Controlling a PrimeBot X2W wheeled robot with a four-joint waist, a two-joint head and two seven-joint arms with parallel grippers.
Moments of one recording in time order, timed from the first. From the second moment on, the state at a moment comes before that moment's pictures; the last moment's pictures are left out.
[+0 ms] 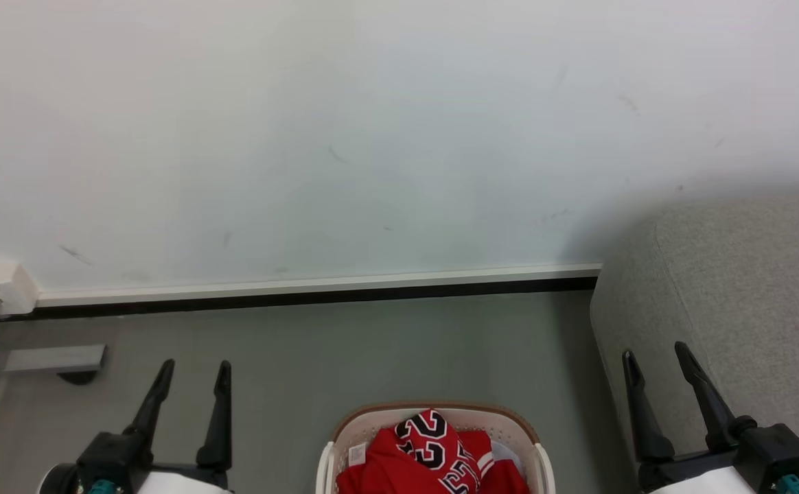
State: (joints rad) left arm -0.05 0.06 0.05 0.16 -0.04 -0.11 -0.26; right arm -0.08 -0.05 0.11 0.18 0.23 0.13 -0.26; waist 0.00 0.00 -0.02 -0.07
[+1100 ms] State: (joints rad) left arm -0.40 0.26 -0.28 0.46 -0.26 -0.13 -0.25; right arm -0.25 -0.05 0.03 0.00 0.30 0.13 -0.26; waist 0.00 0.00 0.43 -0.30
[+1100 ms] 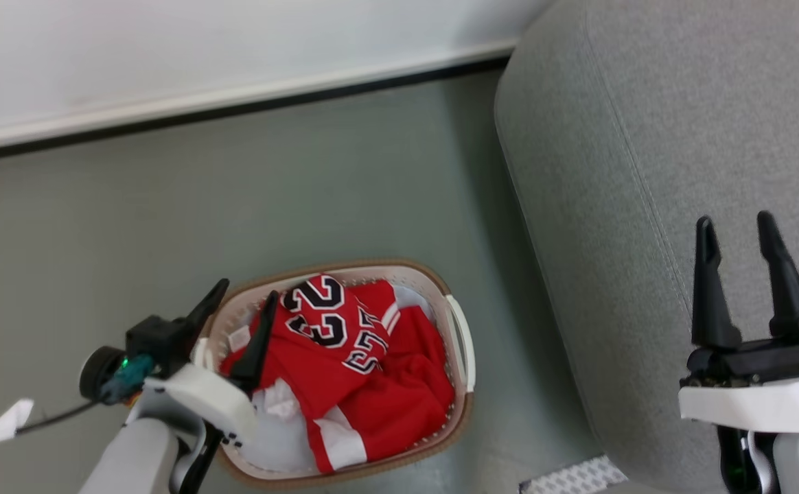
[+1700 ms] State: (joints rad) left arm -0.65 0.41 -0.66 0.65 -0.41 -0.13 0.00; right arm -0.32 -0.05 0.02 -0.12 0.42 0.13 -0.26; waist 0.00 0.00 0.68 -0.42
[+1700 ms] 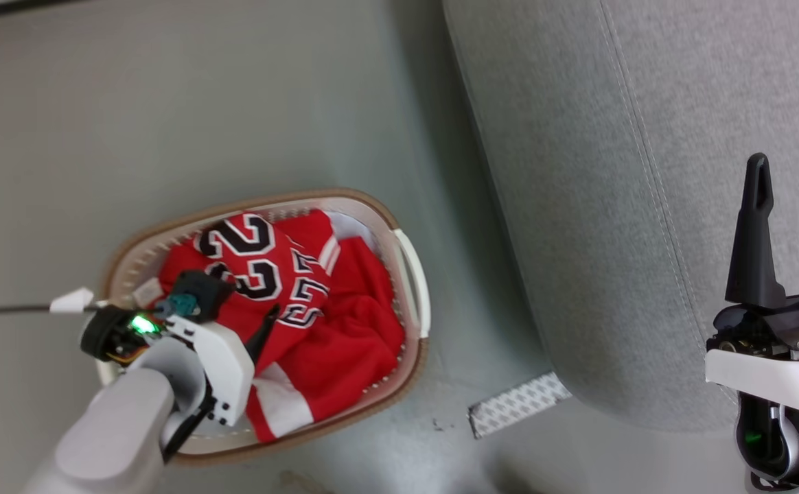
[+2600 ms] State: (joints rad) left arm -0.87 0.45 -0.94 0.97 -0.44 -0.13 0.14; right arm -0.29 -0.05 0.06 -0.15 0.48 0.13 -0.26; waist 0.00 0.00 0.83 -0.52
